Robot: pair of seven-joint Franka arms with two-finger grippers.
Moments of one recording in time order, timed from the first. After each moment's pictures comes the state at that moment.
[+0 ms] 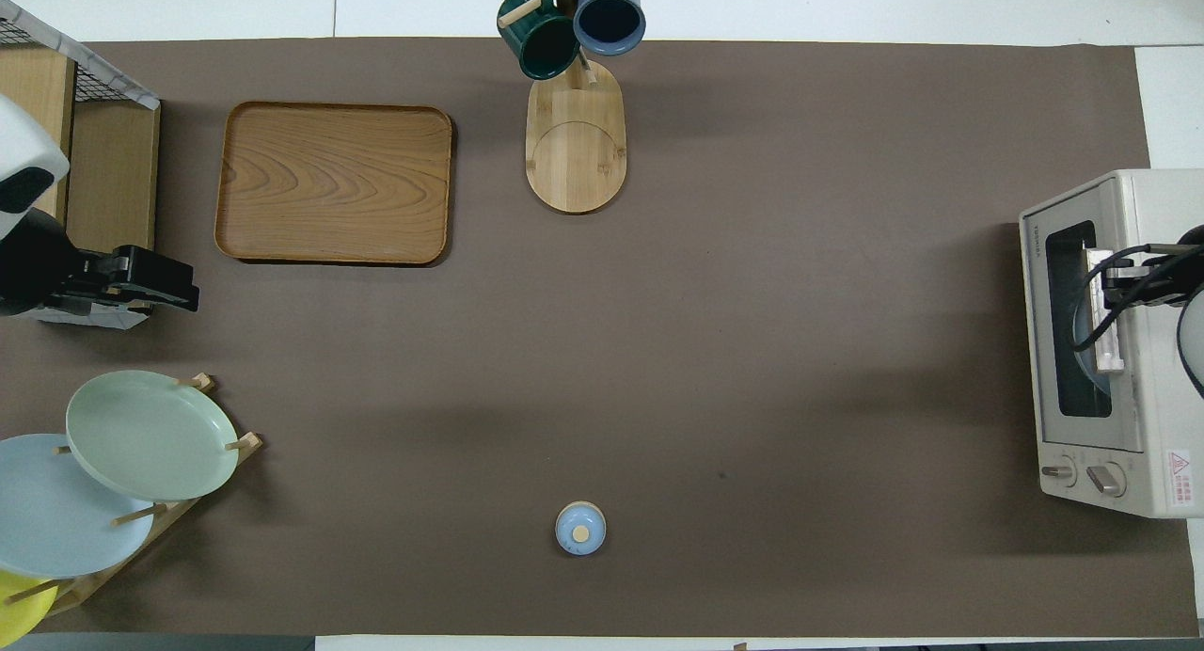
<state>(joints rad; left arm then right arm) -0.11 -0.05 -0.02 -1.64 -0.03 1.52 -0.07 -0.06 -0.01 -0.10 -1.89 -0.10 1.81 -0.01</state>
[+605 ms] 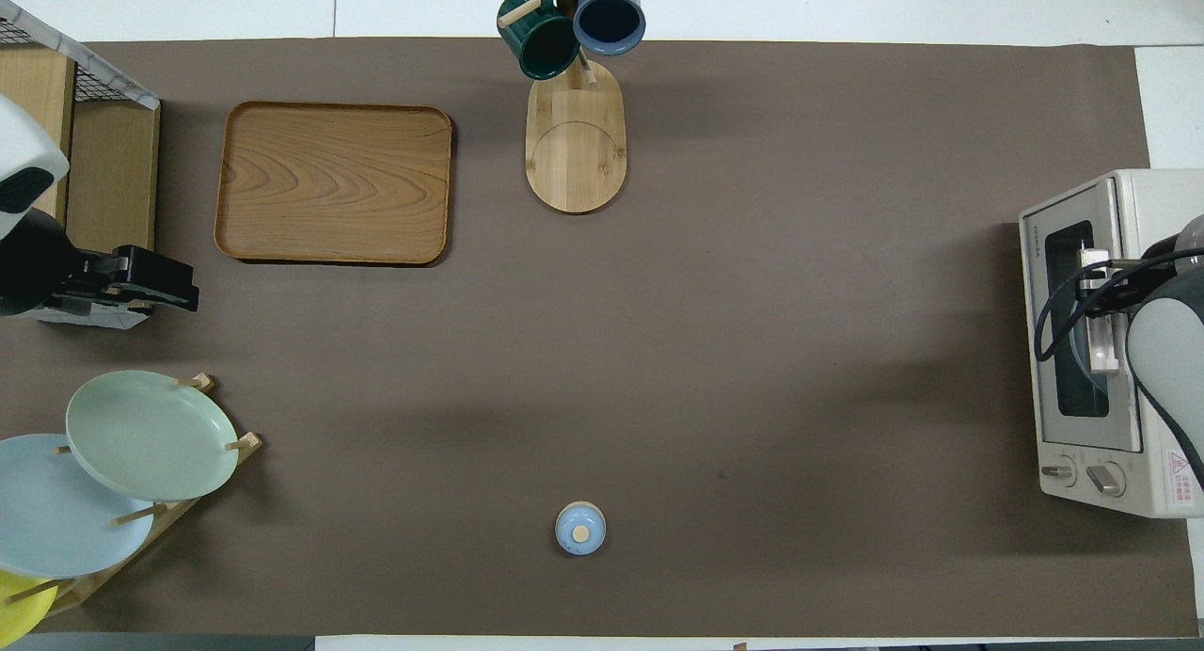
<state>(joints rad) -0.11 -0.05 -0.02 -1.64 -0.03 1.52 -0.07 -0.06 -0.01 -0.10 -1.98 -0.13 1.92 -0.01</state>
